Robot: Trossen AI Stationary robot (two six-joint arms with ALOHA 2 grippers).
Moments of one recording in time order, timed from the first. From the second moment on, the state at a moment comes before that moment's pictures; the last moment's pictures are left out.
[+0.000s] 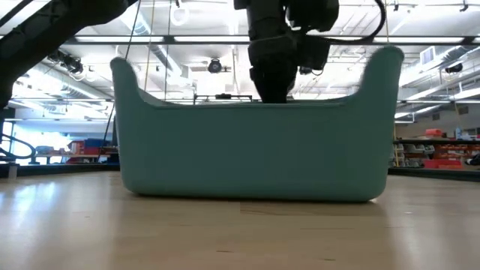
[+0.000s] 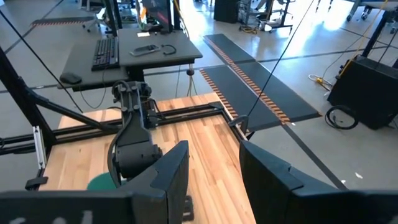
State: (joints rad) left arm -0.01 2.40 2.32 -1.28 -0.04 0.14; right arm 0.18 1.27 2.24 -1.30 0.44 0.14
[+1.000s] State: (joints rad) left arm 0.18 2.40 2.32 -1.21 0.02 0.22; right arm 0.18 1.28 2.24 -1.30 0.42 0.18
